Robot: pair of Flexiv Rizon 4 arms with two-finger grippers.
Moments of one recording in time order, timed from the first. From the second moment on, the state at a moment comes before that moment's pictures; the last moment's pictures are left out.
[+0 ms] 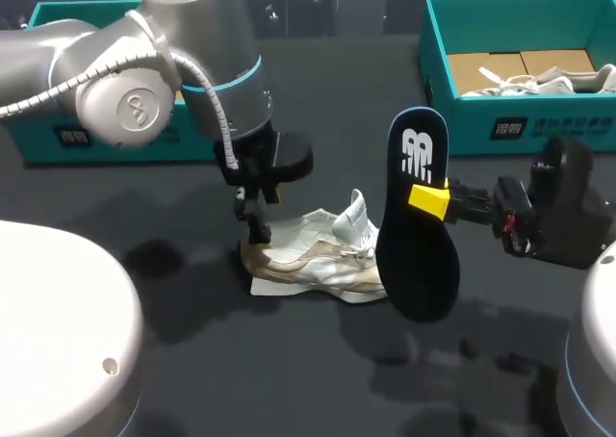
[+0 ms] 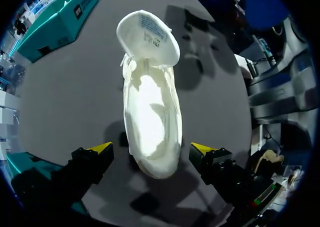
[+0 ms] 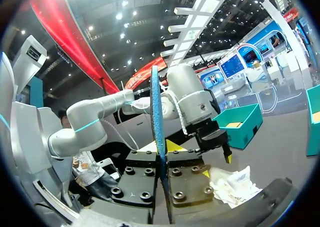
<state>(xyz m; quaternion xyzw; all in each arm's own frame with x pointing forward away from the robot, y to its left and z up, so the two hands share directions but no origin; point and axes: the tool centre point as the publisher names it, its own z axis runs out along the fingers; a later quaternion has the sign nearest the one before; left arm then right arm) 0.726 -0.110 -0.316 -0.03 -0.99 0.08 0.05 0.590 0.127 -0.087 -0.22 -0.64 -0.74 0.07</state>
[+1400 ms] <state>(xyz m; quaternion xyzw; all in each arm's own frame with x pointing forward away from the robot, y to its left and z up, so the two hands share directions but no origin) 0.747 -0.180 -0.384 -0.02 -1.00 0.05 0.06 0.589 0.125 -0.087 -0.22 -0.64 -0.74 0.07</state>
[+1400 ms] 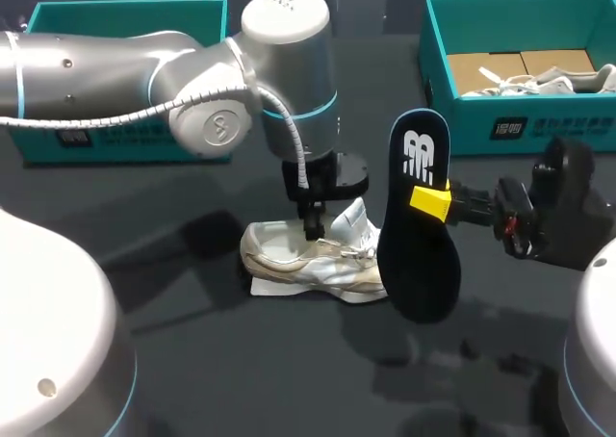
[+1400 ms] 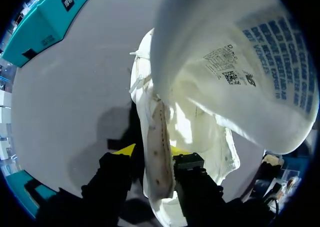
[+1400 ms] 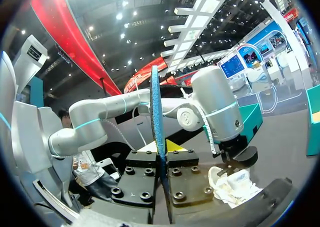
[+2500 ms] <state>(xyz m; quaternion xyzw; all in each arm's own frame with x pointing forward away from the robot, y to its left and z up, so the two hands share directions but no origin) 0.740 -0.185 -0.340 -0.18 -0.97 0.08 0.11 0.588 0.125 -0.087 -0.22 -0.64 -0.74 0.07</state>
